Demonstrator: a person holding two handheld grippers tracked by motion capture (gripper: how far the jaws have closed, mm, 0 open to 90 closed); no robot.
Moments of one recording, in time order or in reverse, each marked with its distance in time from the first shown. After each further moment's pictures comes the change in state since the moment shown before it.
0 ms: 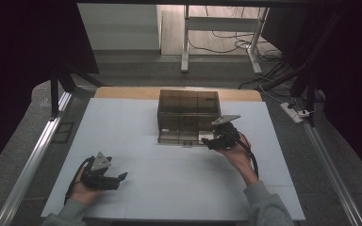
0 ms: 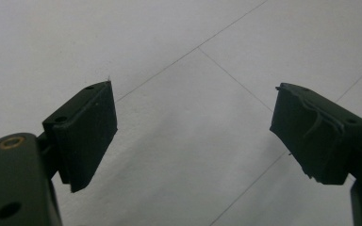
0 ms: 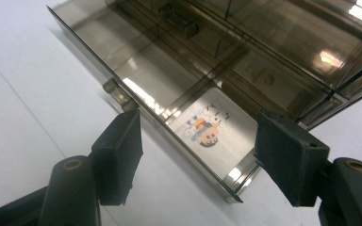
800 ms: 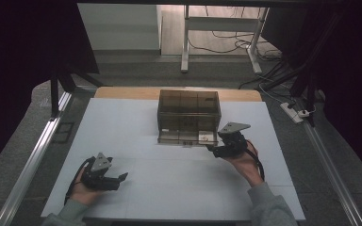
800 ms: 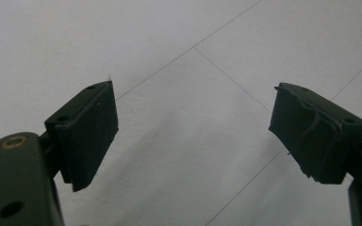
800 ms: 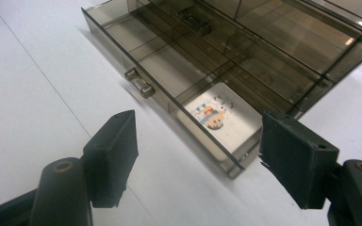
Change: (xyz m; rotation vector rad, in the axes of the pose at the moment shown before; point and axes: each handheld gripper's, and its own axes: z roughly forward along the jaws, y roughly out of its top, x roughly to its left) left arm -0.002 0.000 0.000 0.000 -0.008 0.011; right arm 0.006 -0.025 -0.024 -0.085 0.006 -0.049
